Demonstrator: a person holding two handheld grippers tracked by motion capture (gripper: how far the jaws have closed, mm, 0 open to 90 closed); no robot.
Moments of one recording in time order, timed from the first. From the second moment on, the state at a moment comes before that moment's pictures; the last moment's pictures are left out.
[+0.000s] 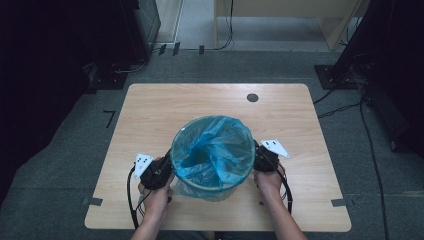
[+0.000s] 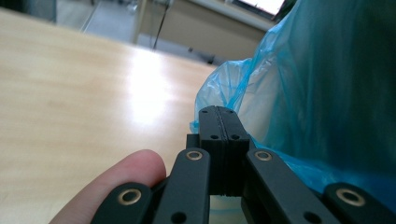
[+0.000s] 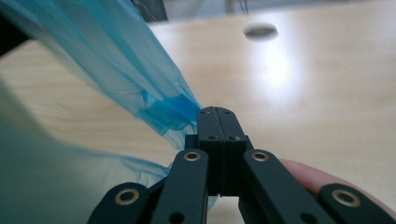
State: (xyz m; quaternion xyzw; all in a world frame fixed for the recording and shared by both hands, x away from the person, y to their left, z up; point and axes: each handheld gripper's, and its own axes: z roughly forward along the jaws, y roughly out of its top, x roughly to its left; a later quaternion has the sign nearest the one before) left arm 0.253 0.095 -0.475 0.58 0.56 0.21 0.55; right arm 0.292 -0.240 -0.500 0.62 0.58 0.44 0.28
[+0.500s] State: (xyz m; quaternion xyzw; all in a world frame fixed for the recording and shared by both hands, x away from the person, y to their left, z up) left arm 0.231 0.136 -0.484 0.58 0.57 0.24 0.53; right arm 0.252 -0.284 -0.490 0.59 0.59 0.46 0.30
